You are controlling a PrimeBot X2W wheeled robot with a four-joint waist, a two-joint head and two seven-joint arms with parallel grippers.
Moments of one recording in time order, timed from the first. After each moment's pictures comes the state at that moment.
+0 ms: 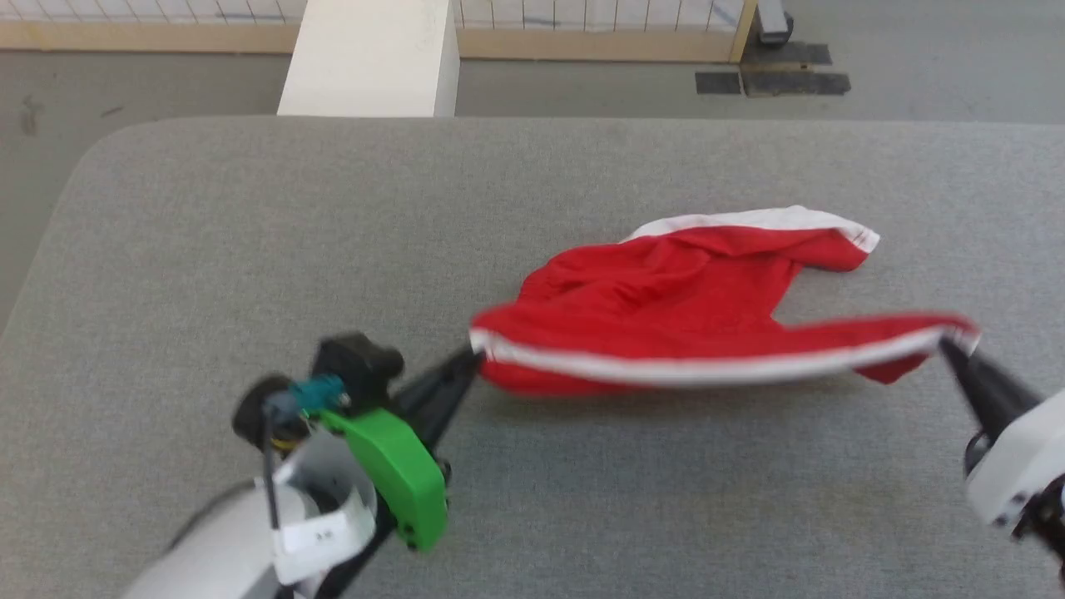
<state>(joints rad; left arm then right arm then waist) -0.39 0.59 -0.80 -0.16 -0.76 0.12 0.10 -0.01 -0.22 -0.19 -0.28 0.44 0.13 0.60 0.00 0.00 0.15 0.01</state>
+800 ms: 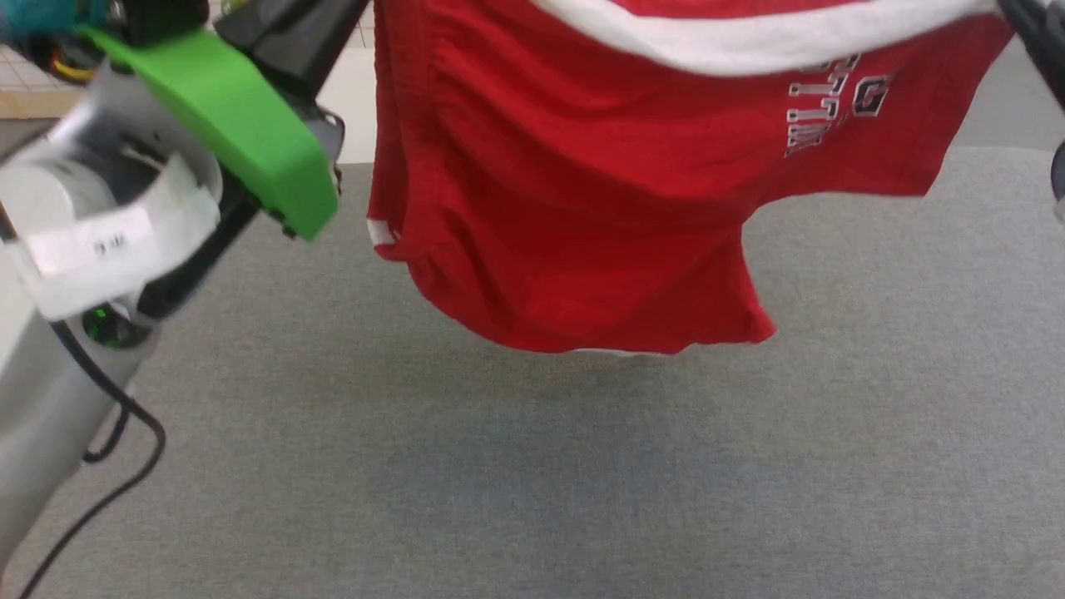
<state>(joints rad) -0.94 0.67 -0.61 -0.23 -0.79 0.03 0.31 -0.62 -0.43 -0.05 -0.25 0.62 0.13 0.73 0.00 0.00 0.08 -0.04</state>
